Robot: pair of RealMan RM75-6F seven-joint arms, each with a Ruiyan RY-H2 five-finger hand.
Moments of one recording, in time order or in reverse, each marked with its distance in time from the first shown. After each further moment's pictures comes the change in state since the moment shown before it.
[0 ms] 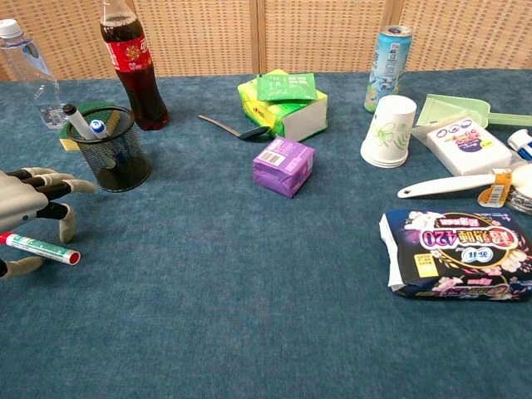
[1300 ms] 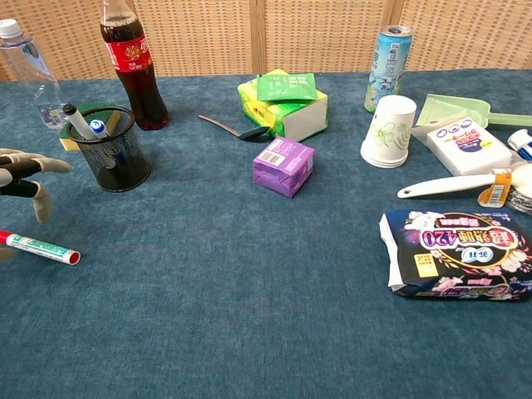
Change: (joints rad) left arm 0.036 0.088 -0.023 -0.022 0.067 0.019 -0.153; right arm 0.003 -0.016 -0.002 -0.003 -0.005 0.006 -0.049
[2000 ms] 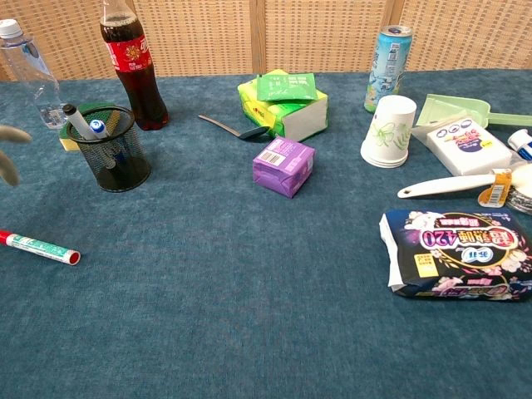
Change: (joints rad) left arm 0.037 0.126 -0.022 -0.063 0.037 0.028 -0.106; right arm 0.004 -0.013 -0.001 0.002 0.000 -0.001 -0.035
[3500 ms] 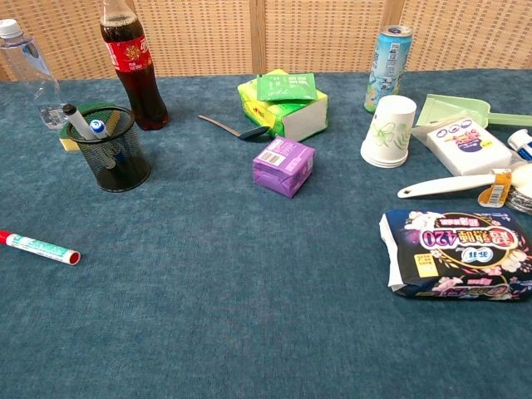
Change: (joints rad) left arm 0.251 0.143 -0.015 -0.098 -0.023 0.357 -0.246; right arm 0.014 -0.047 -0.005 0.023 0.004 -0.014 -0.114
